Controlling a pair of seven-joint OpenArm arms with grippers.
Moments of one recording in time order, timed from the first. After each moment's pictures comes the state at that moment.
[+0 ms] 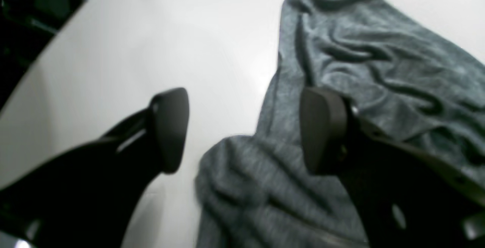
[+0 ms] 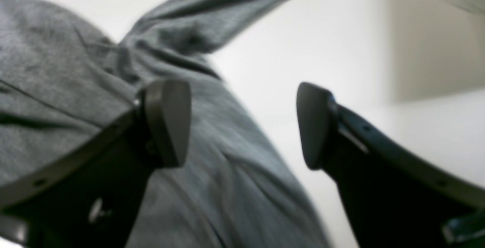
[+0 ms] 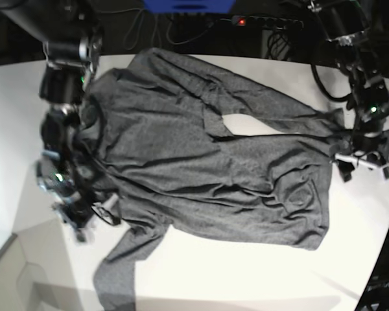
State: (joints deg) left arm 4.6 -11.3 -25.3 94.4 -16.0 -3.4 33.1; right arm 23.2 4.6 13.7 64.5 -0.3 27.2 -30.7
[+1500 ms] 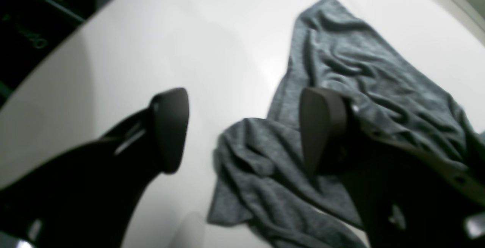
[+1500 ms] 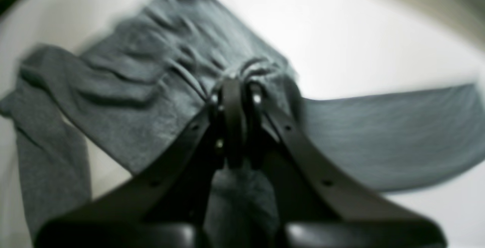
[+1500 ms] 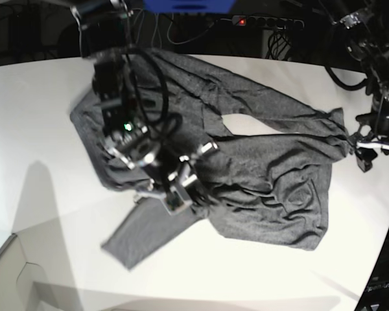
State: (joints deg) left arm 8.6 -9.3 -35.6 104.4 -25.9 -3.9 40.9; right arm 2.7 -2.7 -10.7 94.5 -0.6 26.8 -25.1
